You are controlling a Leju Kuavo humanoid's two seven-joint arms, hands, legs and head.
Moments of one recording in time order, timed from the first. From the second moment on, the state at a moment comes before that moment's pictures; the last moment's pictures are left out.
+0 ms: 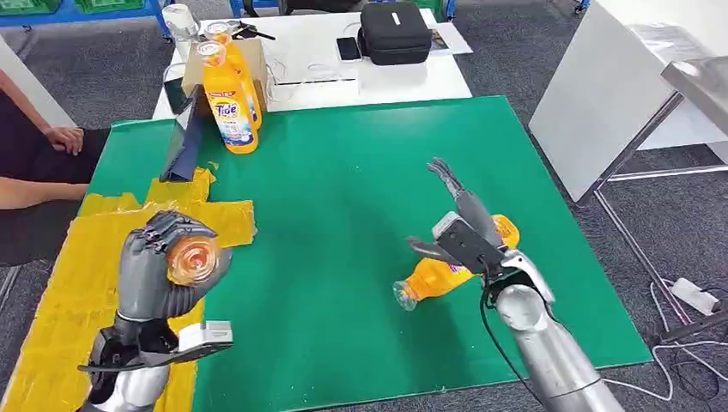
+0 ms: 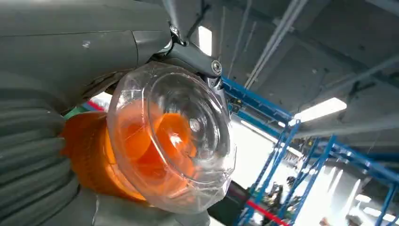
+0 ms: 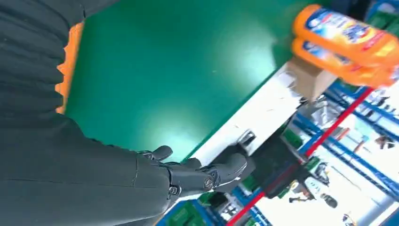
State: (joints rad) left arm 0.02 0.02 -0.15 -1.78 -1.03 0.52 -0.50; right arm -0.35 -0.17 0.39 -1.41 0.30 0.03 -0.13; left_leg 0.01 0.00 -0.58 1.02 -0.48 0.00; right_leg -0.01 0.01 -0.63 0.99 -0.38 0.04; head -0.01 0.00
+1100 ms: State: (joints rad) left arm -0.48 0.25 -0.55 -0.95 -1.21 0.10 -0.33; right arm -0.71 -0.69 0.57 -1.37 0.20 0.56 -0.20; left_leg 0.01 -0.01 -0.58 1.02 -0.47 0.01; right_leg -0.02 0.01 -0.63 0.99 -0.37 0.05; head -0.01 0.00
